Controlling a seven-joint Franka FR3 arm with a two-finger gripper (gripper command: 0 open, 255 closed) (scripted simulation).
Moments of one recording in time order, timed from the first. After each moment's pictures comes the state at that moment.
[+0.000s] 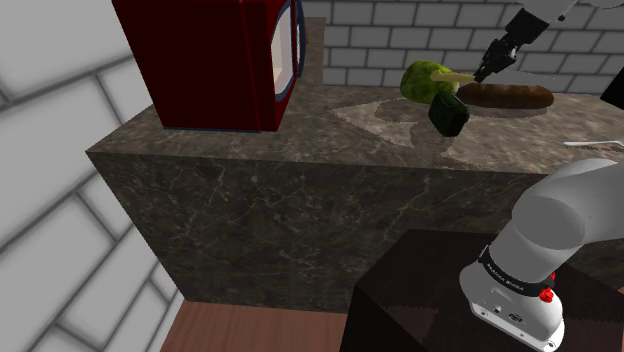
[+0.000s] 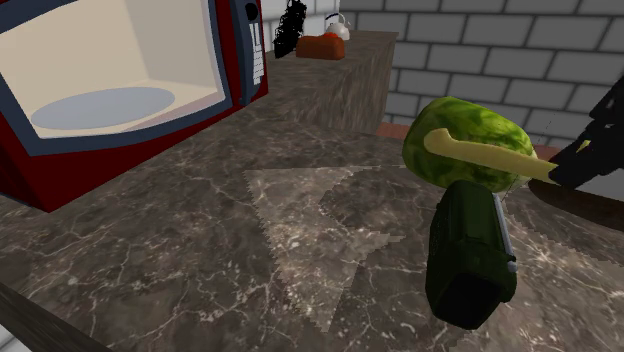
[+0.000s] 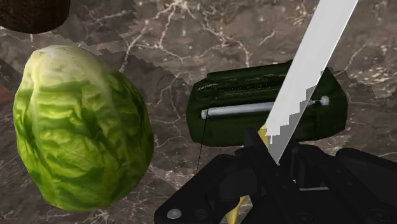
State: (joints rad) arm -0.22 -0.70 -0.59 -2.31 -0.03 1.92 -1.32
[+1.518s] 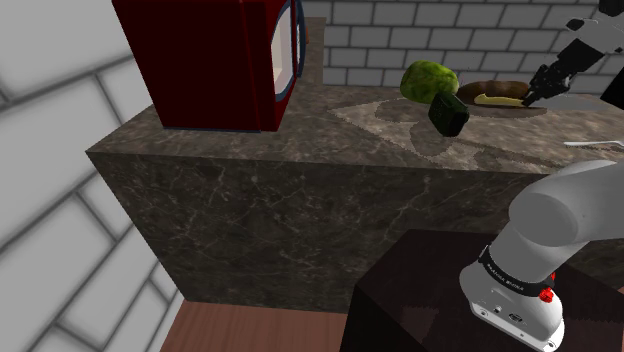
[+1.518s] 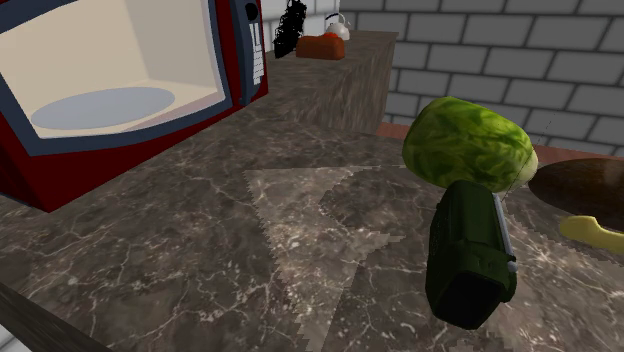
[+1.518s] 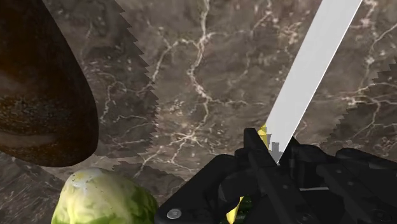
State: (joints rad) arm -0.29 -0.71 -0.87 -2.31 -0.15 1.90 -1.61
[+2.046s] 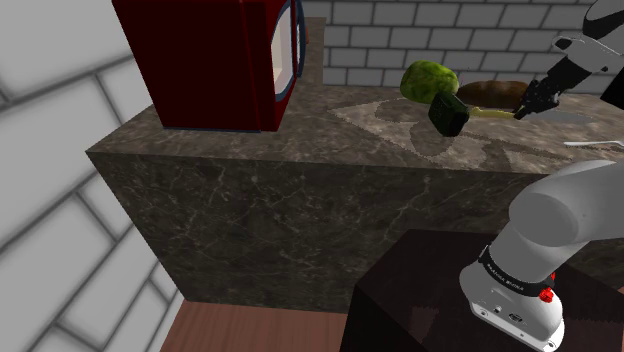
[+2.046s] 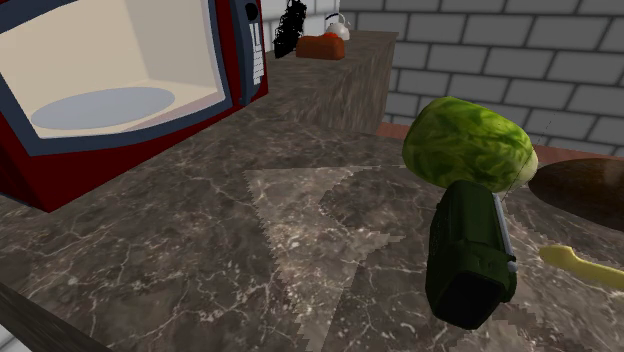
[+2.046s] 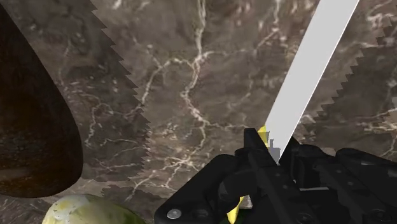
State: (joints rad) arm -0.28 -0.70 -0.92 -2.40 -0.16 2.01 -1.64
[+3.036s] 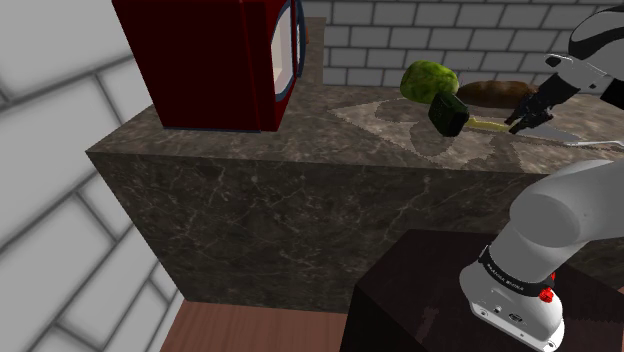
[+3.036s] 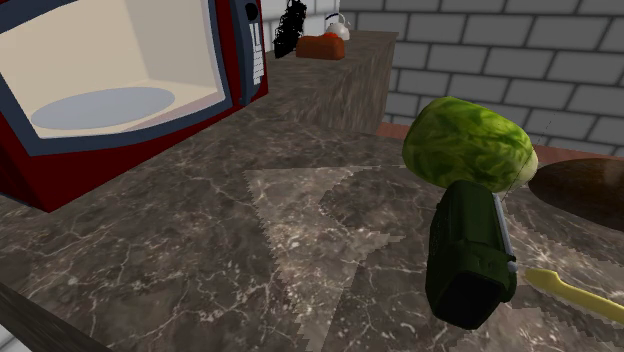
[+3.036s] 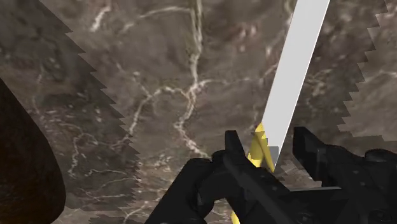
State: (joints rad) arm -0.27 -0.66 -0.99 -2.47 -0.17 2.11 -1.67
